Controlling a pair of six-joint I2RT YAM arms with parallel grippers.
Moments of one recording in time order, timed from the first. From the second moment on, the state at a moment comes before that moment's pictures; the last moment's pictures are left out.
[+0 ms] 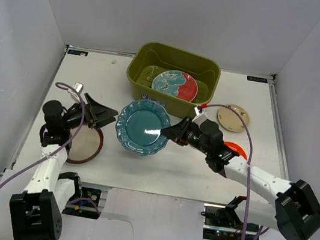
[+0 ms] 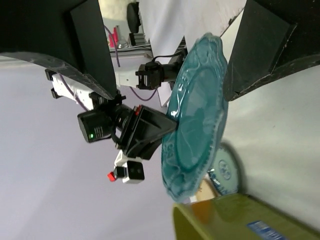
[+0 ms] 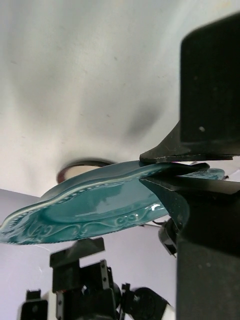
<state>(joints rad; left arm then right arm) 0.22 0.86 0.38 0.40 1.13 -1.17 0.80 1.23 0.54 0.46 -0.18 1.00</state>
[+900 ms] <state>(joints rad) -0.25 0.96 0.64 -0.04 0.87 -0.57 0.42 1.94 1.54 -0.10 -0.12 0.72</state>
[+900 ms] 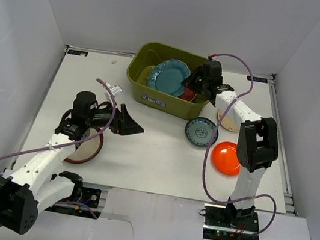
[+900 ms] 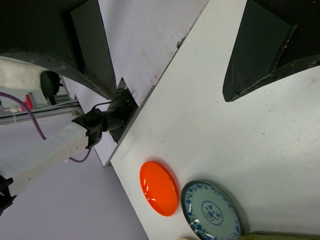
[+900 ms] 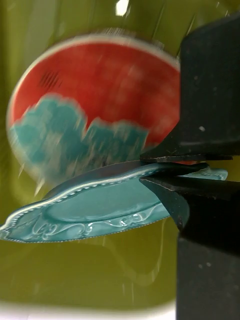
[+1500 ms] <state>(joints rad) -0.29 0.88 0.65 -0.14 0.69 -0.43 0.41 2.02 1.71 -0.19 -0.01 0.56</state>
